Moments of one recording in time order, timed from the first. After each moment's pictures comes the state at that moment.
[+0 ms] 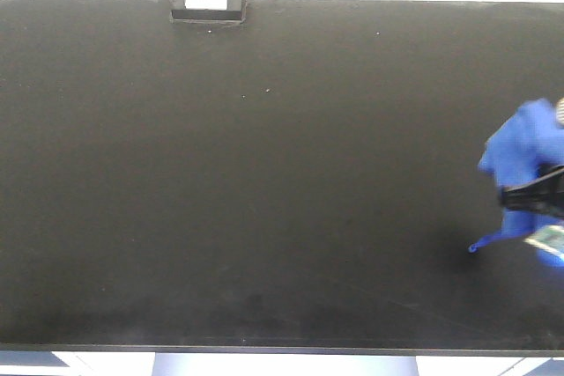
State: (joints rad) arm 0.14 1.04 -0.51 -0.60 0.38 0.53
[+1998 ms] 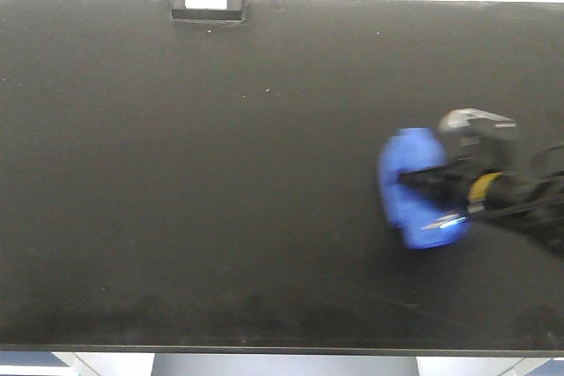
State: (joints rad) arm 0.19 1.67 -0.53 -0.69 -0.37 0.97
